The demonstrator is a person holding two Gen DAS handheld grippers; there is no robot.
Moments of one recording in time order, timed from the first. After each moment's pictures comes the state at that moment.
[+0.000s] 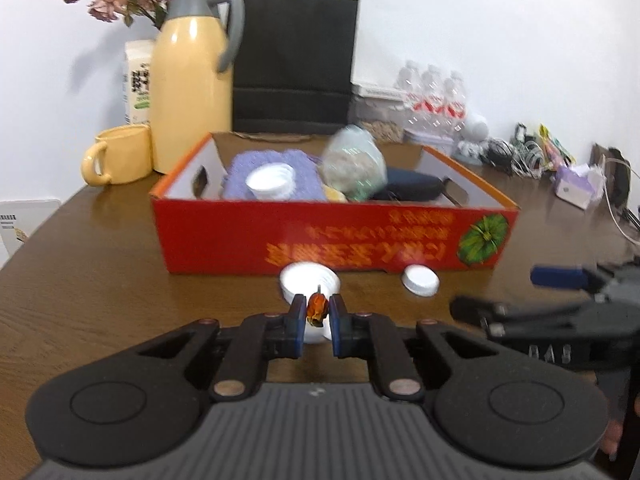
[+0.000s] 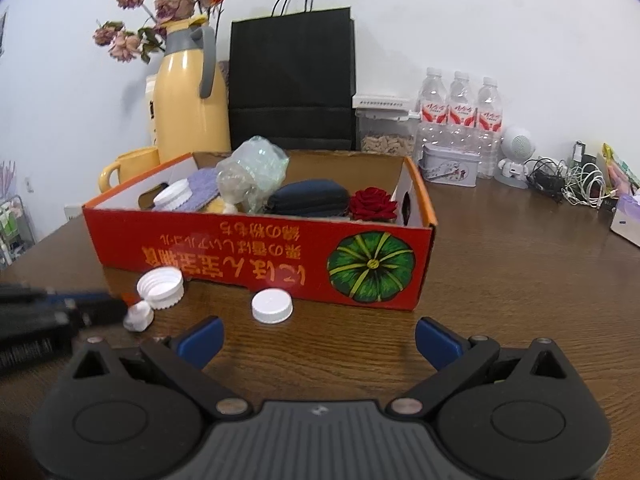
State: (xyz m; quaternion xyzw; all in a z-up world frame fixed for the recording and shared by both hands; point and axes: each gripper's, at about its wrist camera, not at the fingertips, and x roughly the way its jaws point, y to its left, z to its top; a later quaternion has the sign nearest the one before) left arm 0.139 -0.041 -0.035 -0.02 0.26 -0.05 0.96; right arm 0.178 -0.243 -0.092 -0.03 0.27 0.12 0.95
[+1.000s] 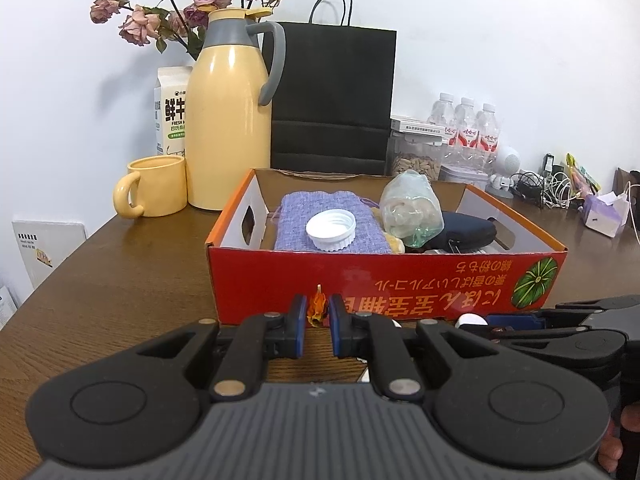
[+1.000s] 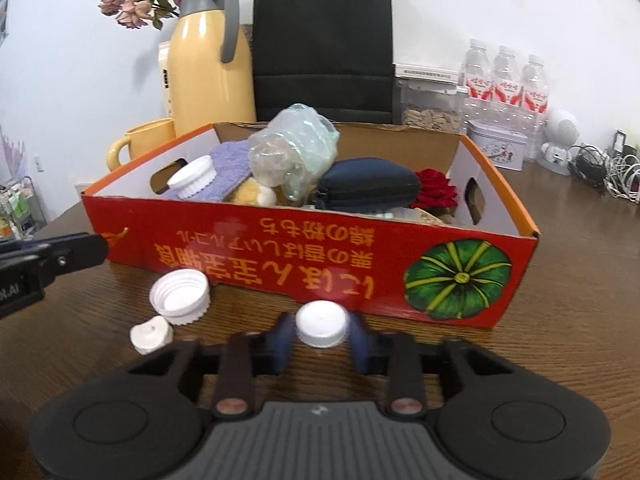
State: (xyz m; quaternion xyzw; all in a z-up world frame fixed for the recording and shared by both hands) left arm 0.155 -0.012 -0.030 -0.02 0.22 -0.02 0.97; right arm 0.220 -0.201 -0.101 -0.03 0.31 0.15 0.94
